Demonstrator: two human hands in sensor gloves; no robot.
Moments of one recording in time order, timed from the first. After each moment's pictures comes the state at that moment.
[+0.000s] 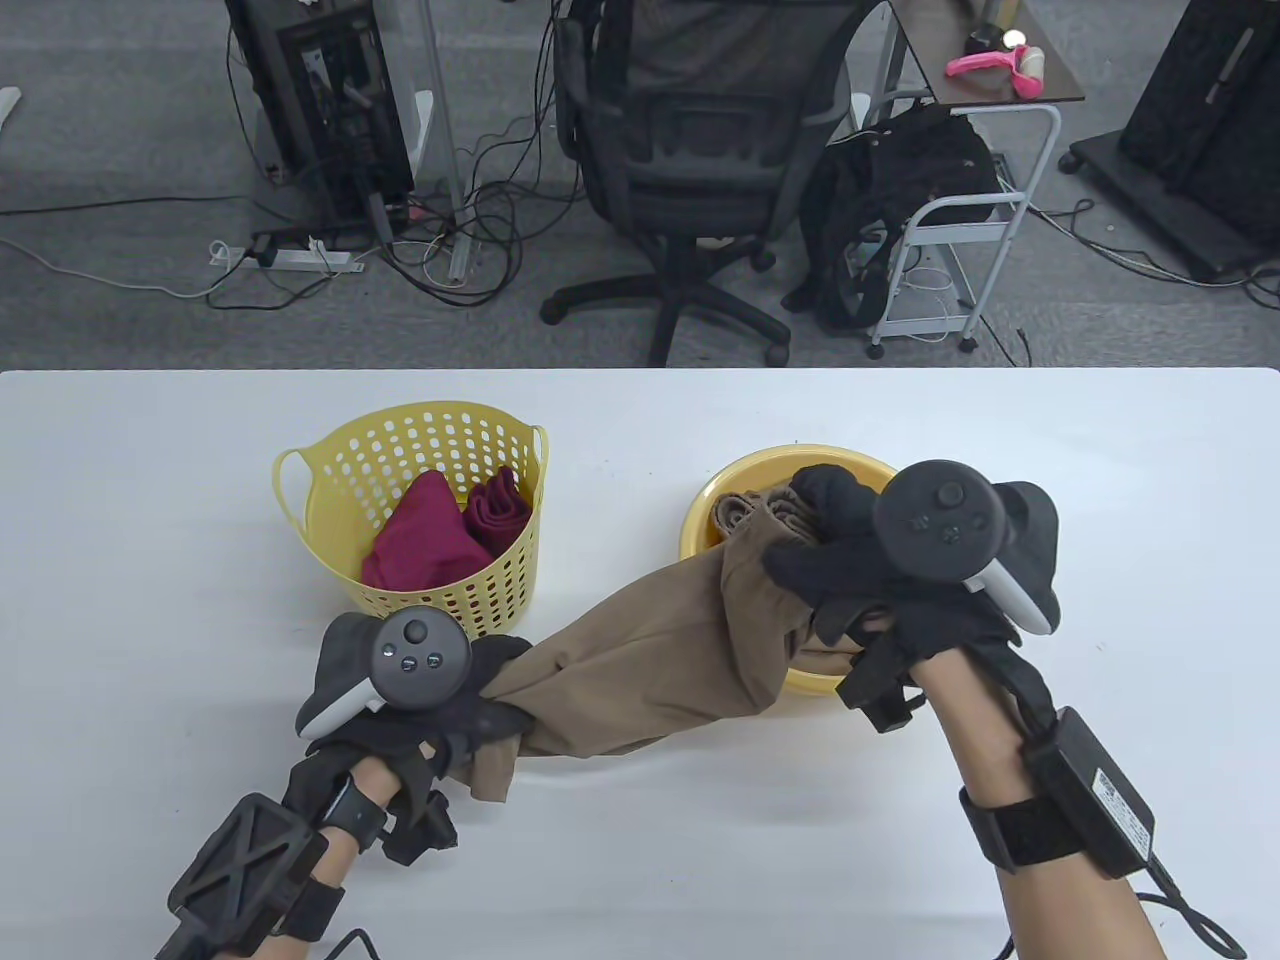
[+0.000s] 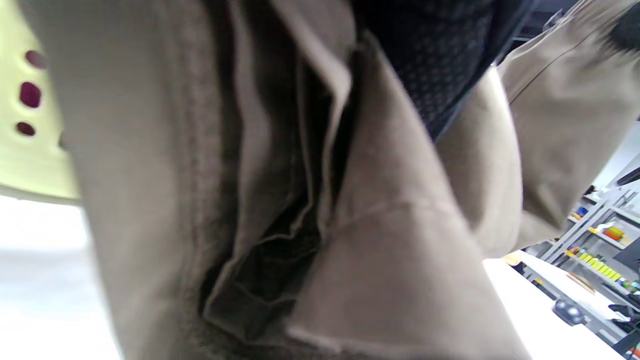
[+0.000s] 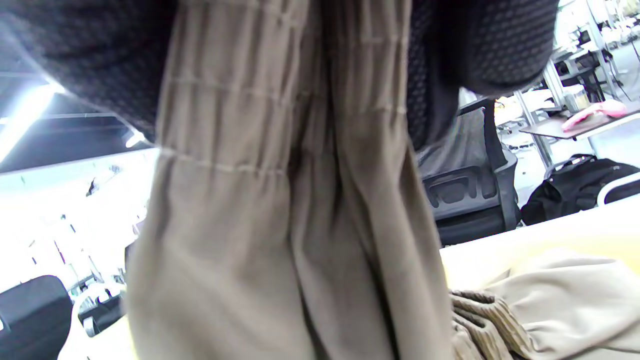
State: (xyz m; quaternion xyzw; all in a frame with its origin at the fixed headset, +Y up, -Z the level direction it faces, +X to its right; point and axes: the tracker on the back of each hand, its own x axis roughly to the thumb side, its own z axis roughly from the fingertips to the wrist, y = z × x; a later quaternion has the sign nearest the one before) left_hand -0.202 -0.637 -0.300 -0.10 -0.23 0.22 0.94; right_hand 0.146 -0.514 -0.323 0.15 -0.07 0.95 0.25
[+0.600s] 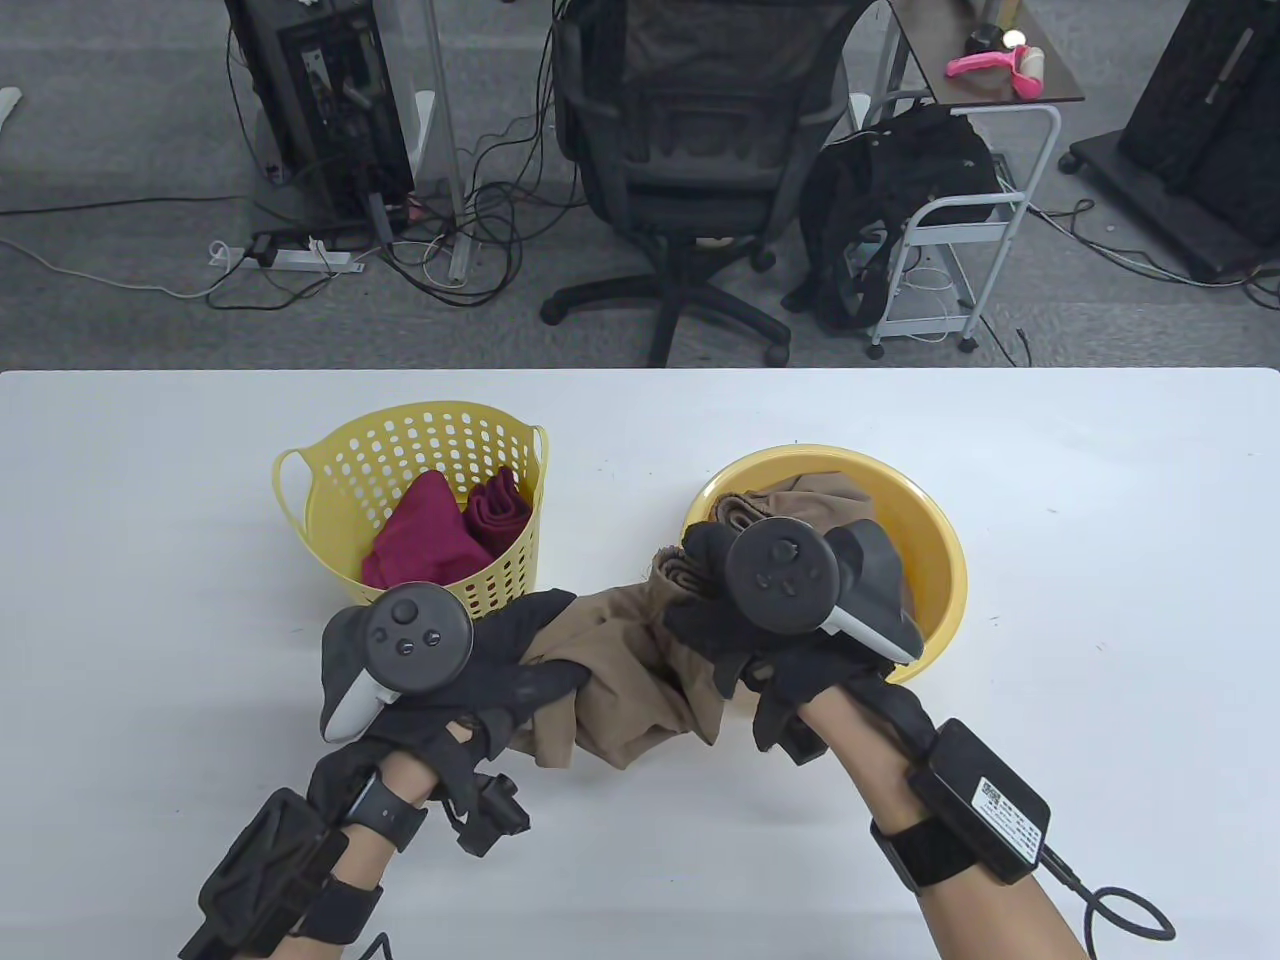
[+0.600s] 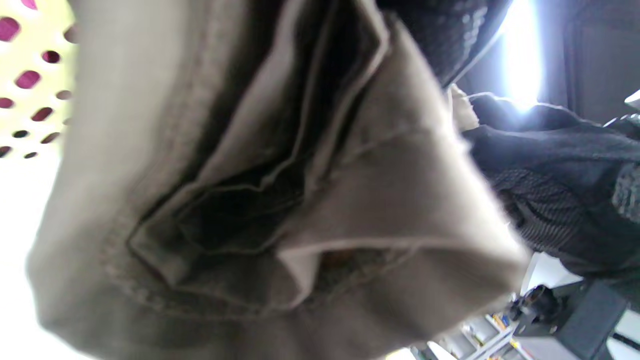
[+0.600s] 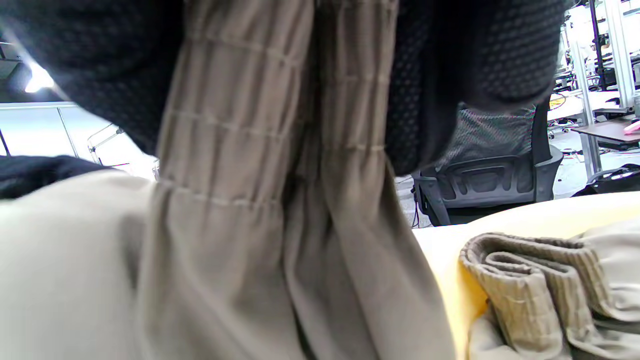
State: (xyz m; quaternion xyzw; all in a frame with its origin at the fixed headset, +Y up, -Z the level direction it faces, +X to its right) left_hand -0.173 -0.606 -0.294 -0.04 -0.21 0.39 0.90; right_hand 0.073 -0.544 -0.314 0.21 -0.05 0.96 0.19
